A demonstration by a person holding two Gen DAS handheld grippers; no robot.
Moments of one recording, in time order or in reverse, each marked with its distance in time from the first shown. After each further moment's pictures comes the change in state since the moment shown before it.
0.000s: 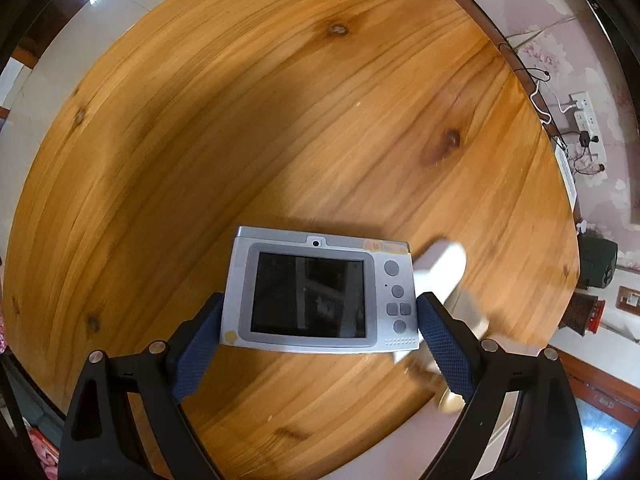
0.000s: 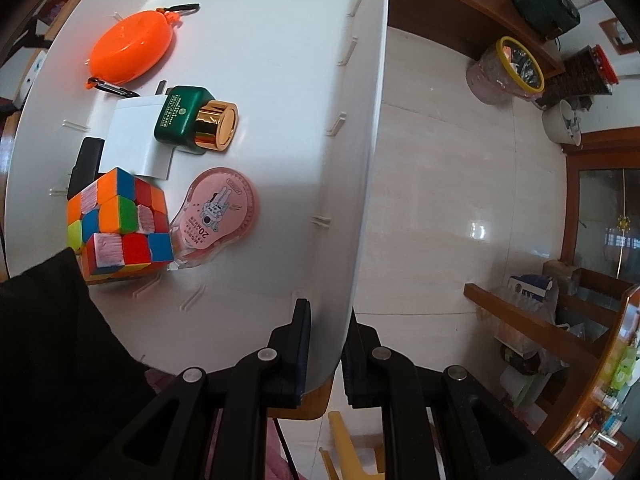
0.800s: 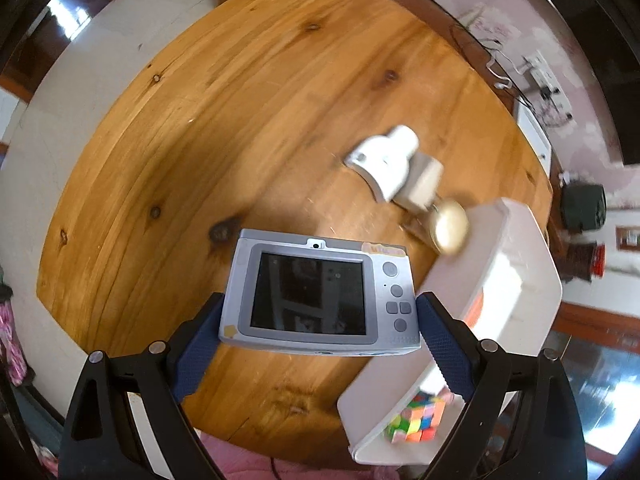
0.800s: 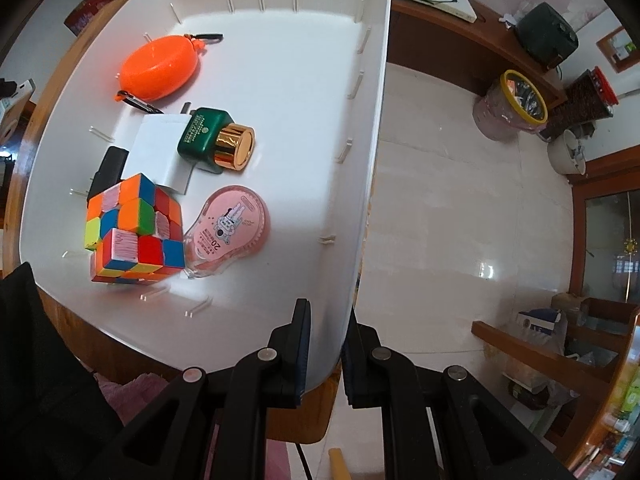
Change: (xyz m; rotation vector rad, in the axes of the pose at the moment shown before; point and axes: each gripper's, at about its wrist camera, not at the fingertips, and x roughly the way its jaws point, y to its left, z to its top) left arm -0.078 0.008 -0.111 0.164 -0.056 -0.013; right arm -0.009 0.003 -0.015 -0.035 -0.170 0.045
